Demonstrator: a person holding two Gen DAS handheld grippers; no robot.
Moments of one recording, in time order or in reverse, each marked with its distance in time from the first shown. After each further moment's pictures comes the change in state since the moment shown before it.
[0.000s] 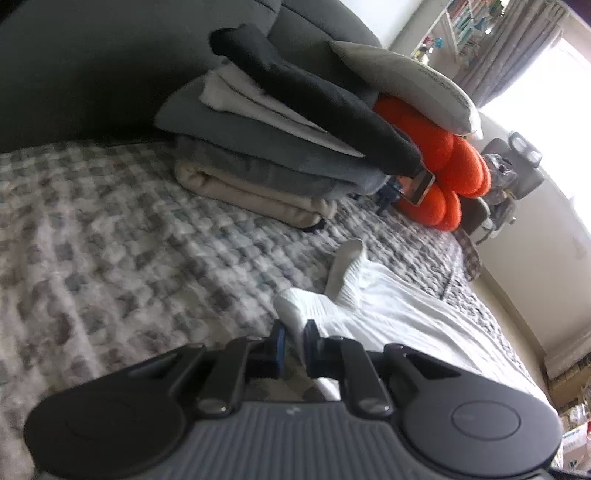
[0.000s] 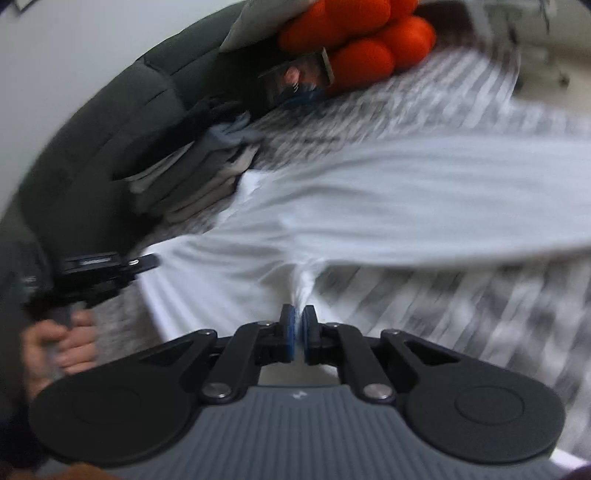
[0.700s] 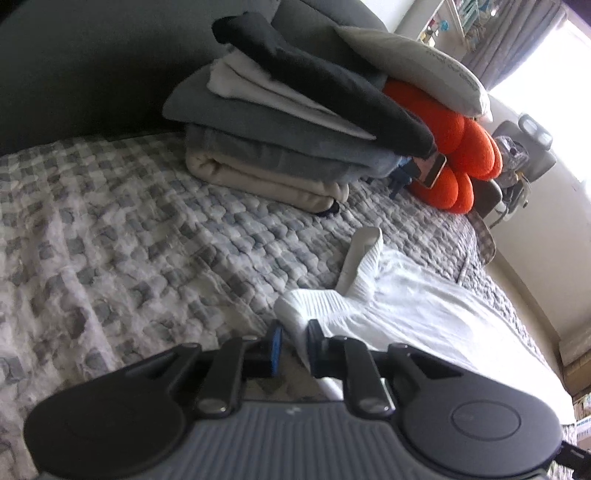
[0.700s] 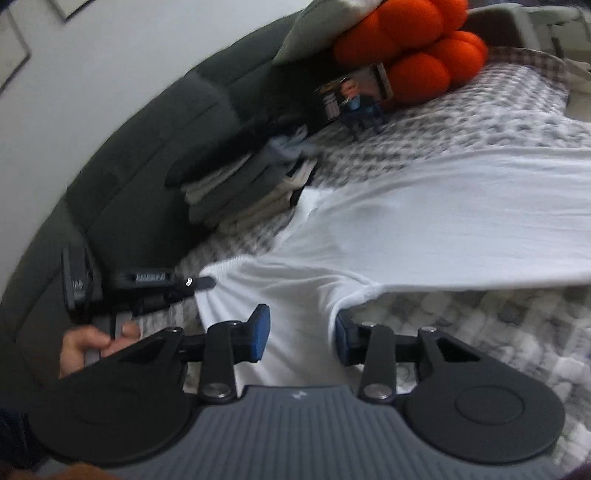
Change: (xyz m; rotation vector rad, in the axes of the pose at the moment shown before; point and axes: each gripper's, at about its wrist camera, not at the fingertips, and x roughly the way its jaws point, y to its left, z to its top) left arm 0.006 -0.004 0.000 0.041 0.050 0.047; right arm 0.005 0.006 0.009 -0.043 -0.090 0.148
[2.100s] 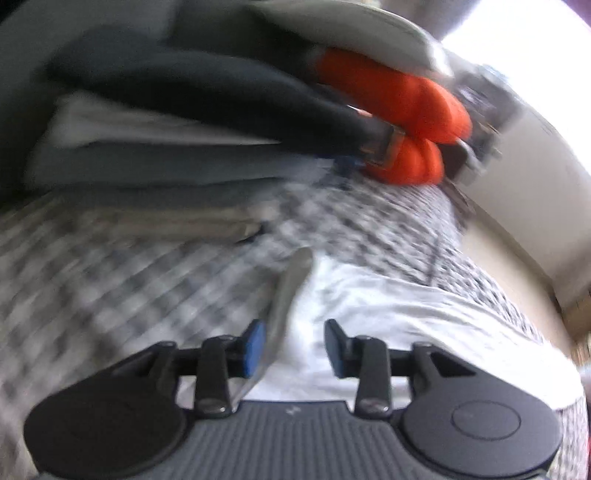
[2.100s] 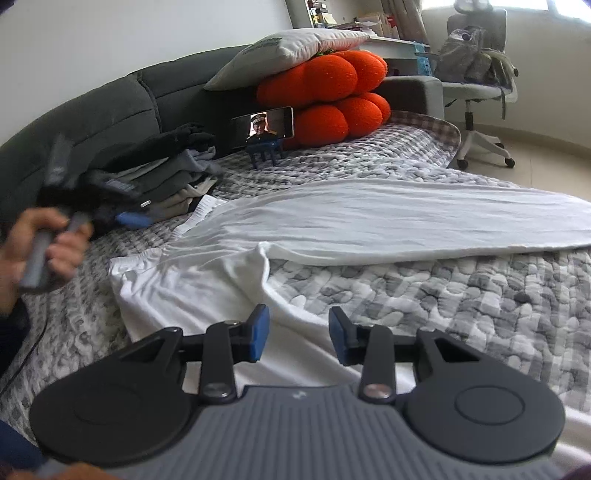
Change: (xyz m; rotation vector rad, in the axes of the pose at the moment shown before) left arm 0.068 -0.070 0.065 0.217 0.084 -0.095; right arm -0.056 0.015 -0.060 -0.147 -0.141 -0.393
